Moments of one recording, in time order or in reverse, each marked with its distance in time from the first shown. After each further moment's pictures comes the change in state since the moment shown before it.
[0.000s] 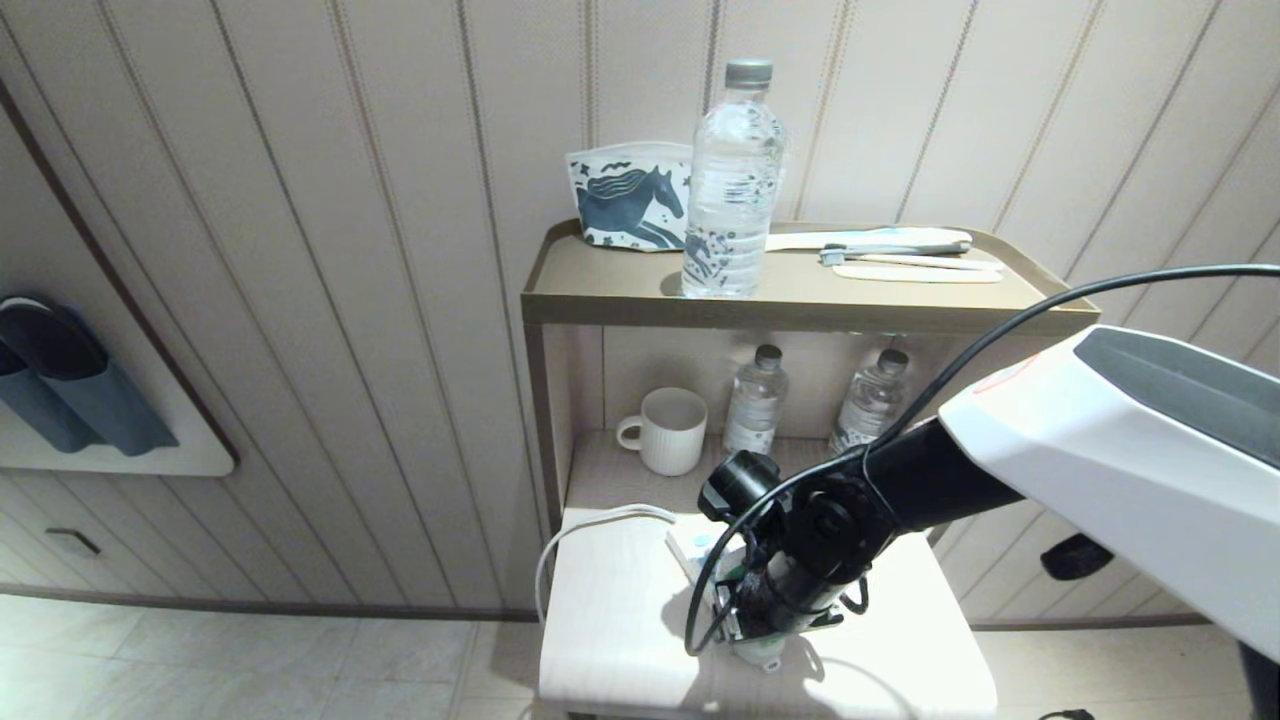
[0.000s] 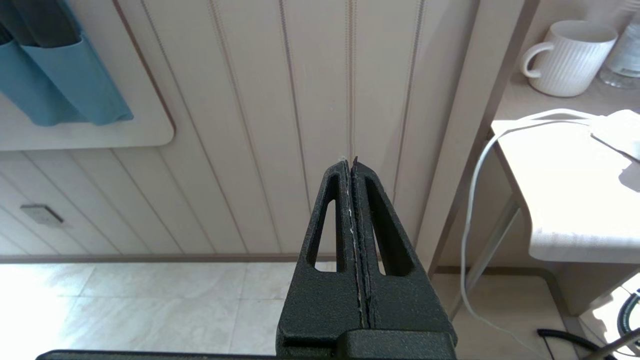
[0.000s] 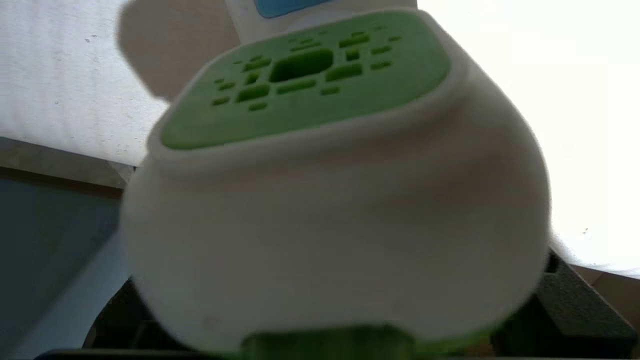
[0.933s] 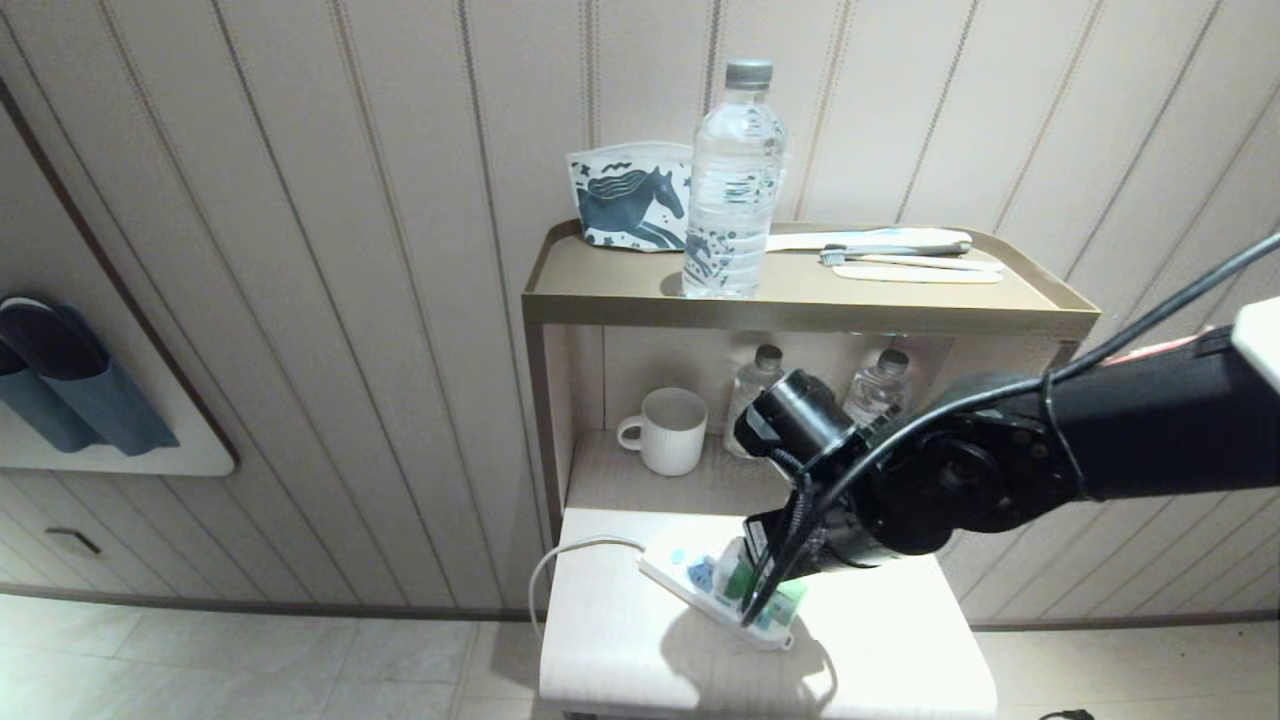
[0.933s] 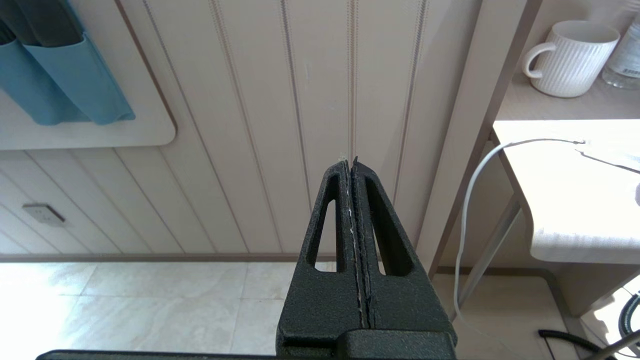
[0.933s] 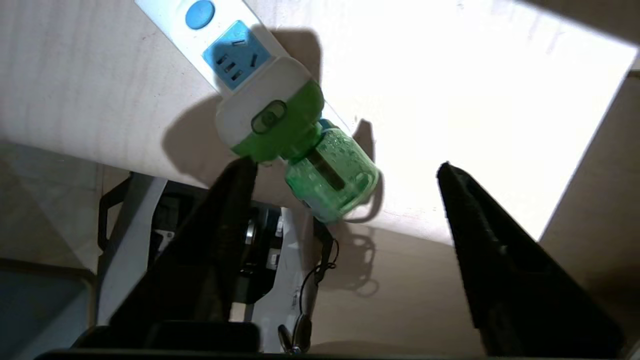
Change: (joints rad) left arm 0.000 0.000 0.000 0.000 0.000 0.000; right arm 0.038 -0.282 0.001 0.066 -0.223 -0.062
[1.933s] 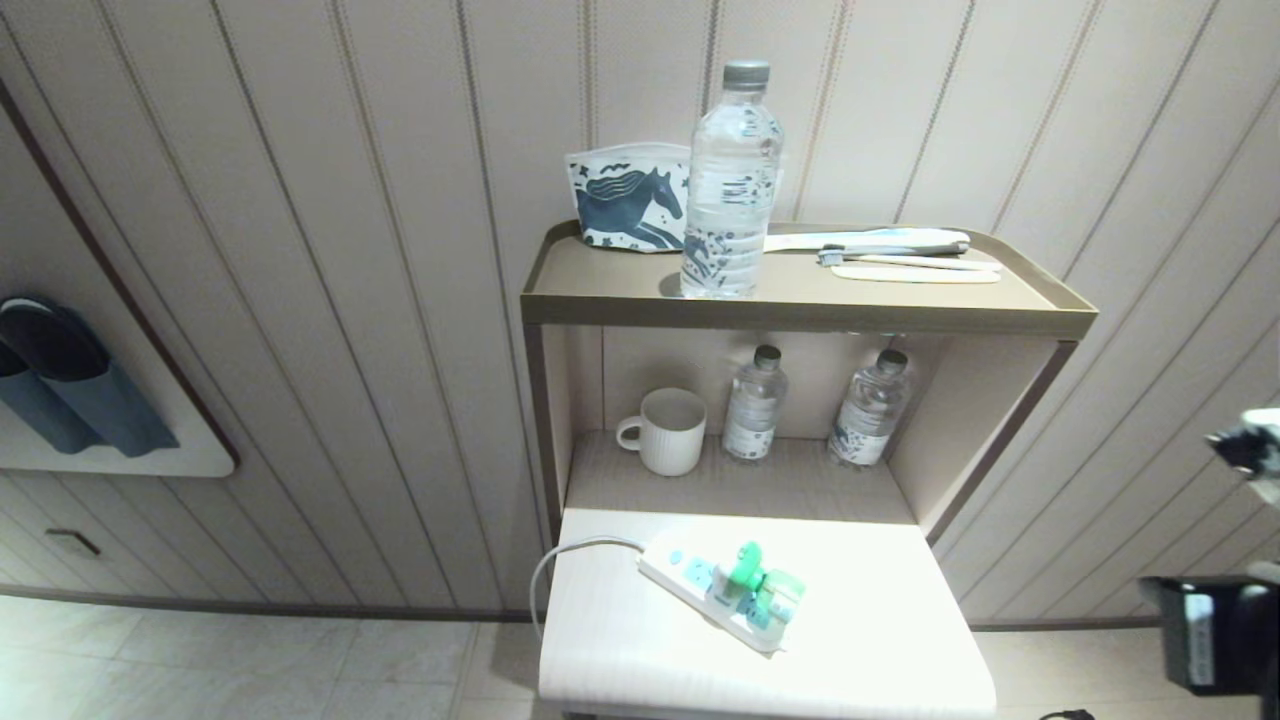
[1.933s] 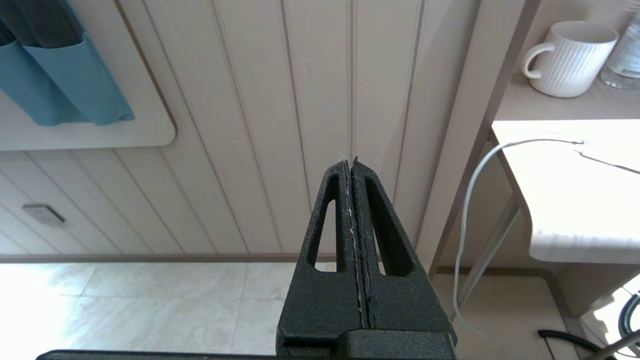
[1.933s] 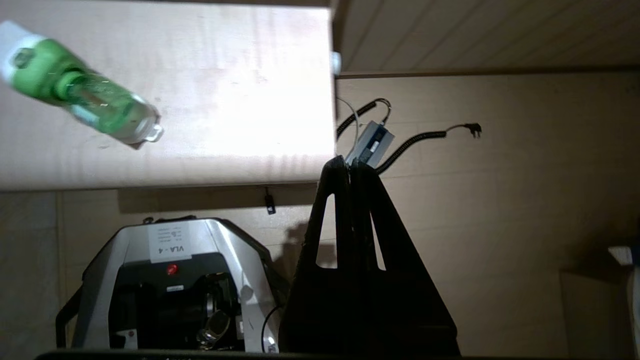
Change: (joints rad) left arm 0.000 0.000 0.000 0.000 0.000 0.000; right arm -0.100 -0.849 0.477 0.117 -0.281 0.077
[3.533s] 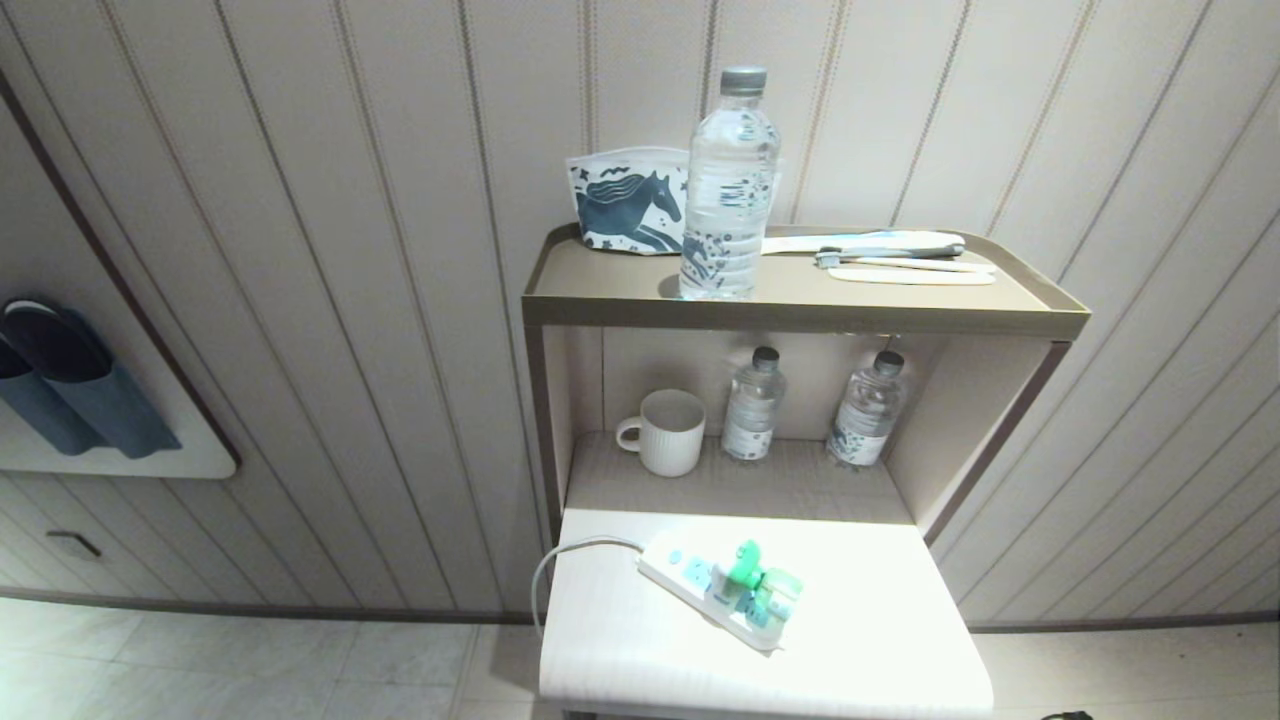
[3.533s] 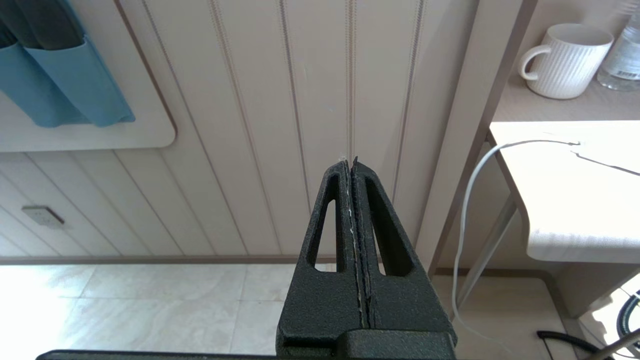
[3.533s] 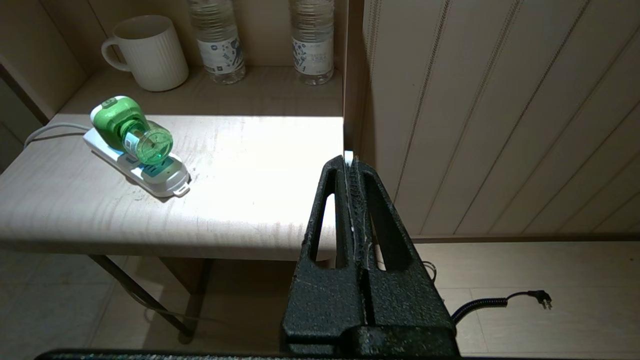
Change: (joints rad) left arm 0.000 0.000 0.000 0.000 0.000 -0.001; right arm -0.551 -1.053 0.742 -0.436 0.558 -0.407
